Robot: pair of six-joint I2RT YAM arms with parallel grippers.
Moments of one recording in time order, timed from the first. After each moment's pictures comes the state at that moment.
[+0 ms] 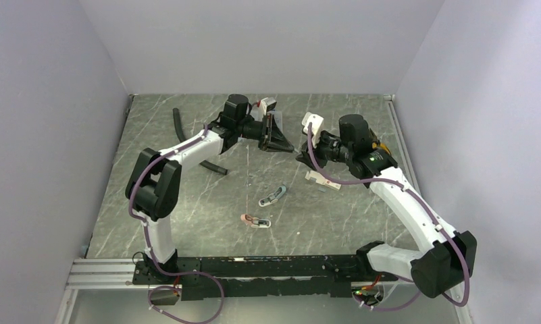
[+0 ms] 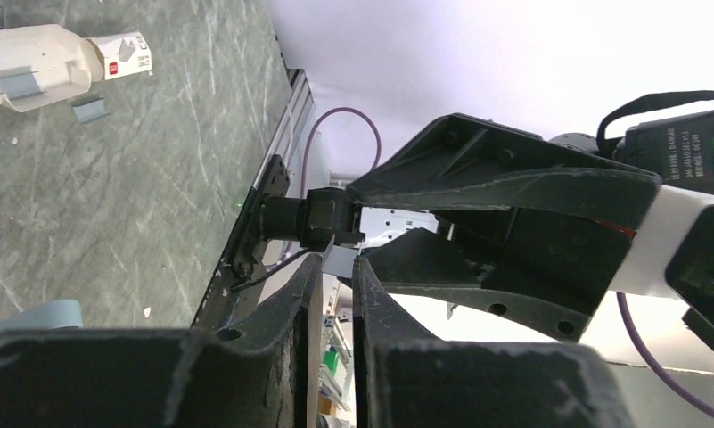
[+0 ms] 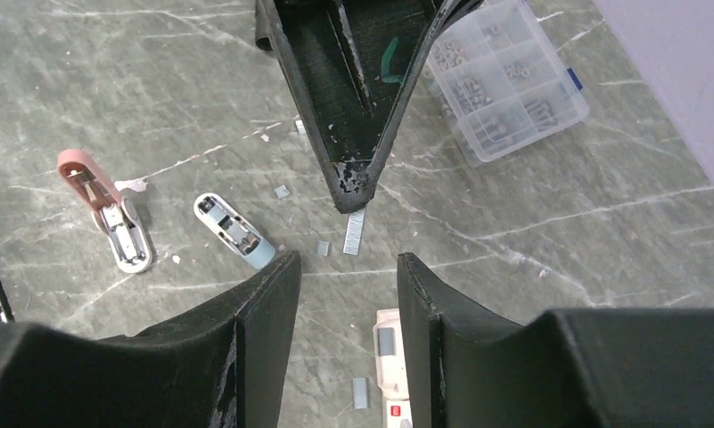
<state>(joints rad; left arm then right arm) -0.53 1.88 1.40 0.11 1.07 -1.08 0.41 1.16 1.05 -0.41 -0.55 -0.46</state>
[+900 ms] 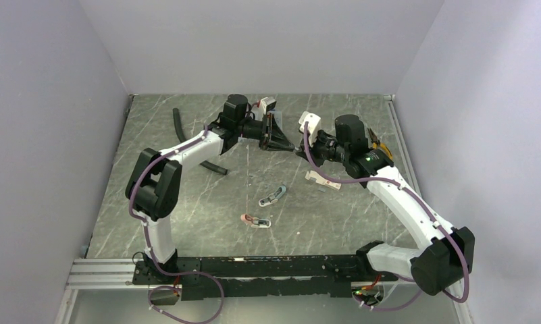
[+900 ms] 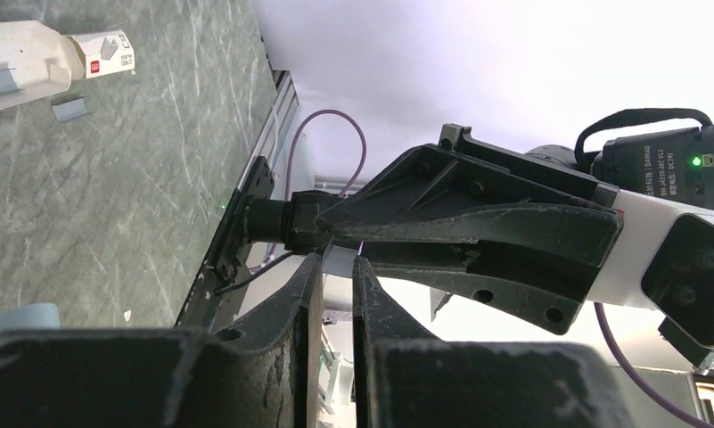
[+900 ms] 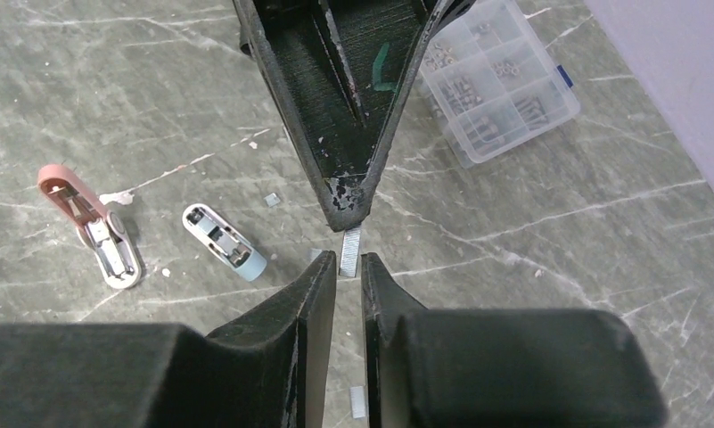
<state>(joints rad) -0.53 1.88 1.38 0.18 1.08 -1.17 0.44 1.19 1.04 -0.36 -0.49 -0.43</state>
